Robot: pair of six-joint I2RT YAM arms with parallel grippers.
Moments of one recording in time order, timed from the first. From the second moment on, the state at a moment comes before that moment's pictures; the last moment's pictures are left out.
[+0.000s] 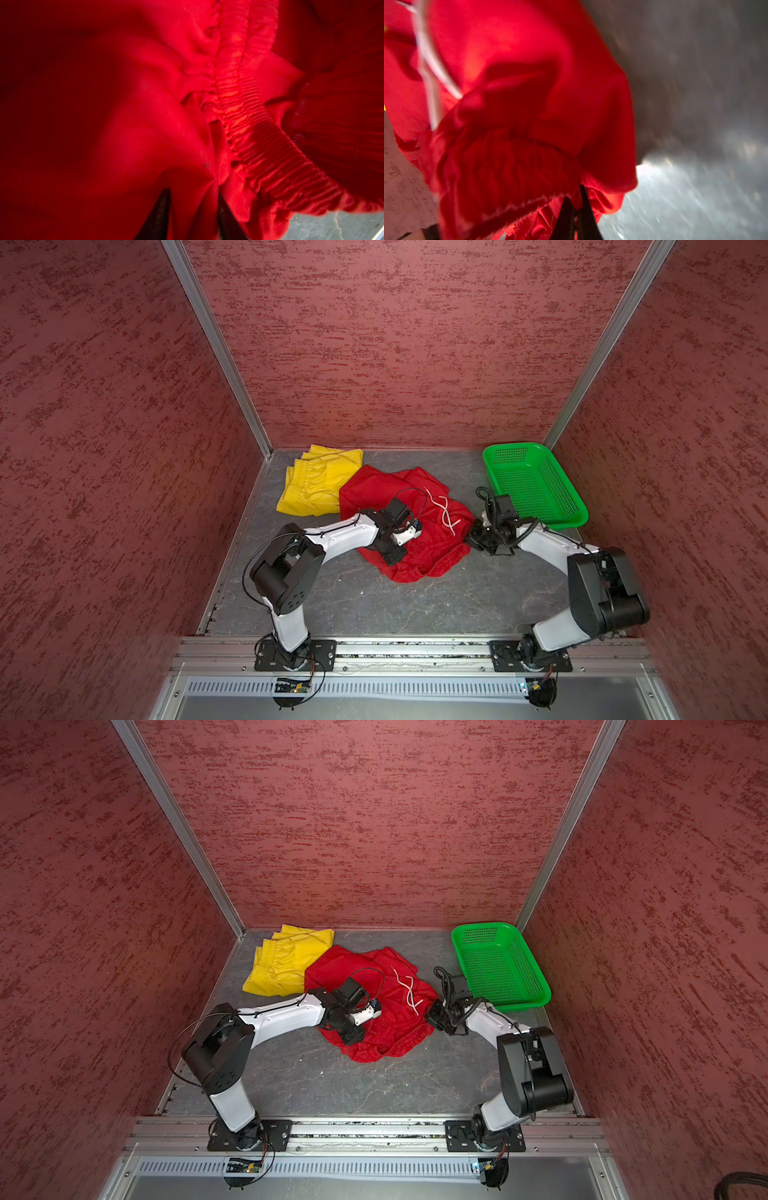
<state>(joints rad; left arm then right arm) -0.71 1.78 1.16 -0.68 0.14 0.23 0.19 1.57 0.87 -0.39 -0.37 0.80</state>
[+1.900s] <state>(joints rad) -0.69 1.71 1.04 -0.56 0.28 0.01 0.47 1.67 0.76 -0.08 -0.78 0.88</state>
